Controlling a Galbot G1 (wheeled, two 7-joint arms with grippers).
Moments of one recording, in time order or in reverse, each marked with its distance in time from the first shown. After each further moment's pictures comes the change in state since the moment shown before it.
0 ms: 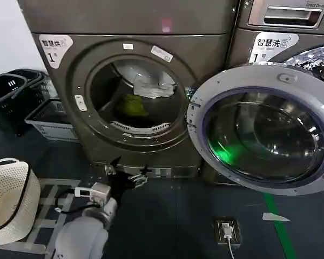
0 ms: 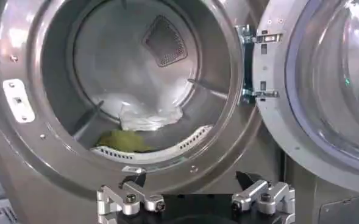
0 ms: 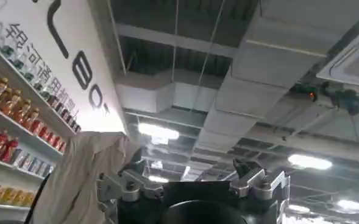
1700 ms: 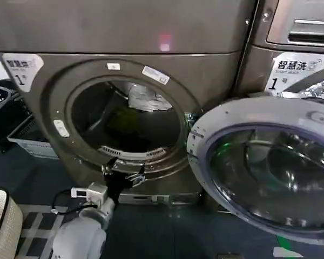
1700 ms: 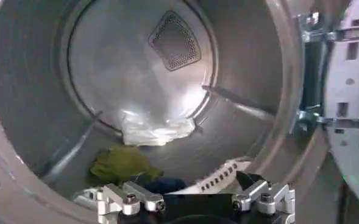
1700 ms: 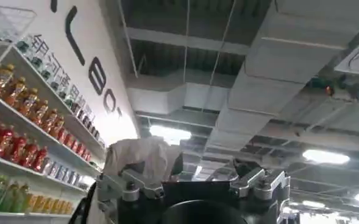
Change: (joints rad) left arm 0.006 -0.002 -0.014 -0.004 -0.003 0.000 -0.009; right arm 0.003 0.000 -0.018 0.006 -0.001 -0.003 -0.004
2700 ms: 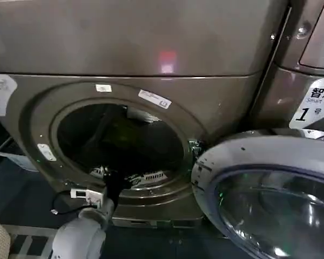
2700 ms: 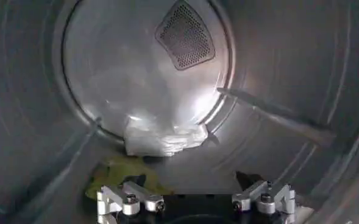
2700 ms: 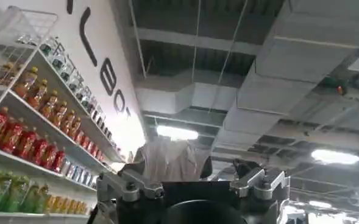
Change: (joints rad) left arm -0.121 -0.019 -0.021 0.130 0.033 0.000 -0.043; right arm 0.004 -0.005 -0.017 0.004 -0.003 0.016 0.003
